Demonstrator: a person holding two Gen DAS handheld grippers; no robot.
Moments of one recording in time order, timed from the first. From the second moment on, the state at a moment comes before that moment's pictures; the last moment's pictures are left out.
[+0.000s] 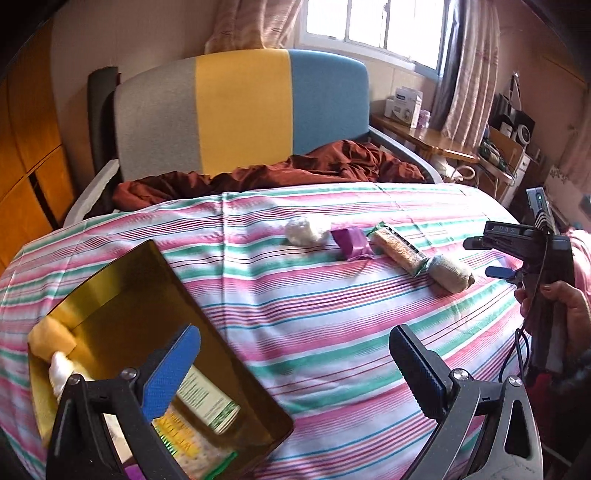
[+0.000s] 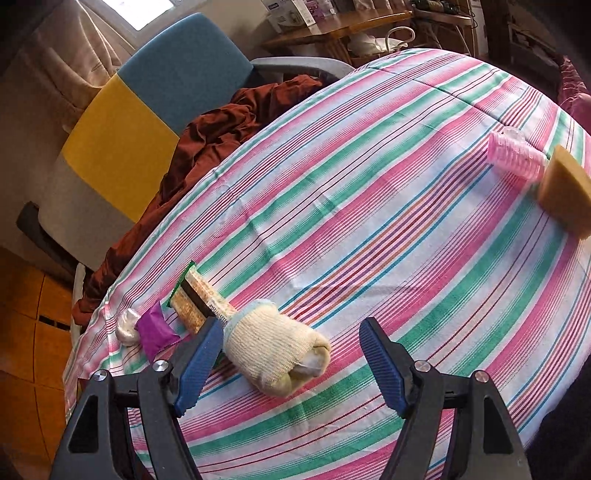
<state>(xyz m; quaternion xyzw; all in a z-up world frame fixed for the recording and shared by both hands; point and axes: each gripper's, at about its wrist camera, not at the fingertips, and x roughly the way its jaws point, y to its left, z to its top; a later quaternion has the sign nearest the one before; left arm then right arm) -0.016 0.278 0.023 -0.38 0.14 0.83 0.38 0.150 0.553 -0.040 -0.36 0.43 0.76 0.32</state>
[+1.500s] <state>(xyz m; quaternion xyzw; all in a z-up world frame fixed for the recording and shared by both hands) -0.167 0.444 -0.079 -0.50 0.13 0.79 0.33 0.149 0.558 -0.044 -0.35 0.46 0.76 0.29</state>
